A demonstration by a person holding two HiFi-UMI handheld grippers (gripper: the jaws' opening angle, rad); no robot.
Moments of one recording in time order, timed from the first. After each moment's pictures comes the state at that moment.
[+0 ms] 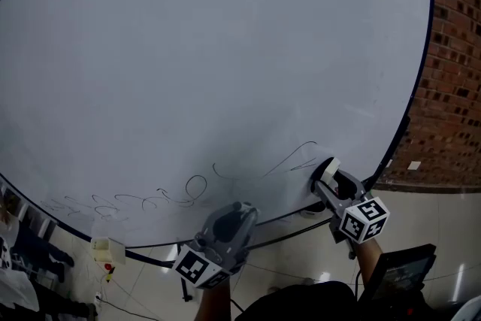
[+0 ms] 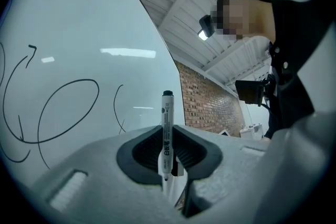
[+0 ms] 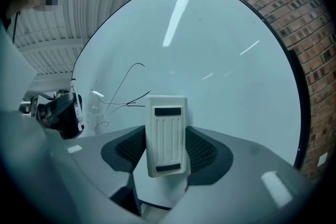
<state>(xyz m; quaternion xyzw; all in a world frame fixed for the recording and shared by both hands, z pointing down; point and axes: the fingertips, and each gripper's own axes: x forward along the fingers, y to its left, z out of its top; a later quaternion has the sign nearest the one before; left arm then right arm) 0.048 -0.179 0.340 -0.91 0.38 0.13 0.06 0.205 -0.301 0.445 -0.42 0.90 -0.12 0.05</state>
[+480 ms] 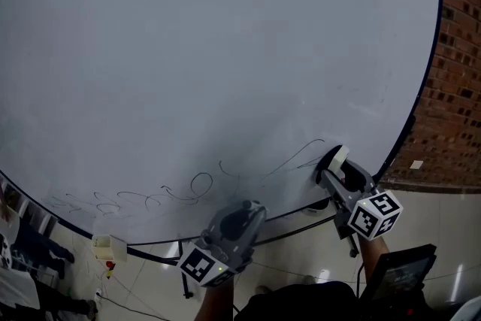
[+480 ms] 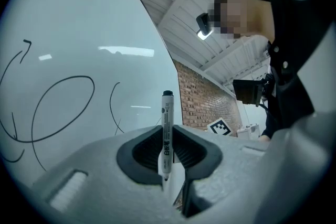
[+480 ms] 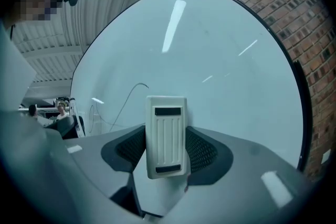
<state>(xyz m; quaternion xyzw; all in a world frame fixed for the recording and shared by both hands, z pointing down) 0.052 -0.178 0.341 -0.92 0.37 0.13 0.05 0.201 -0.299 0.395 -0.42 0.89 -0.13 0.08</state>
